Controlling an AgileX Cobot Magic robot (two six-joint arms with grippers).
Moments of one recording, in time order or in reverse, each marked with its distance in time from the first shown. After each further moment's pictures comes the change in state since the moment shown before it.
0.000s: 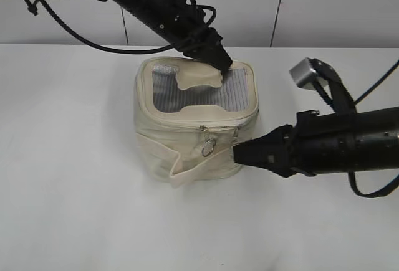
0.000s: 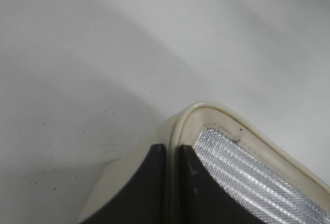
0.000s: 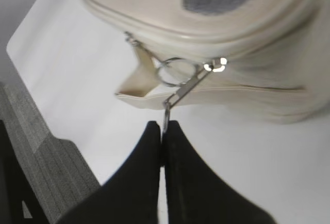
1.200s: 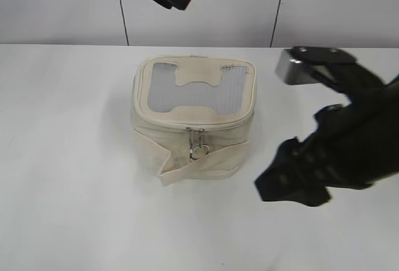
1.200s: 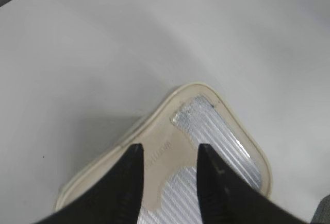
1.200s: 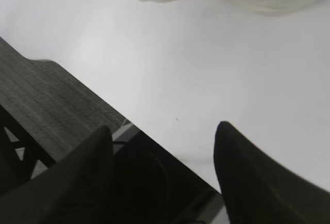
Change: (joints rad) left arm 0.026 -0.376 0.124 0.262 0.072 -0.293; right arm 0.289 -0.240 -0.214 -1.163 -0.012 1.398
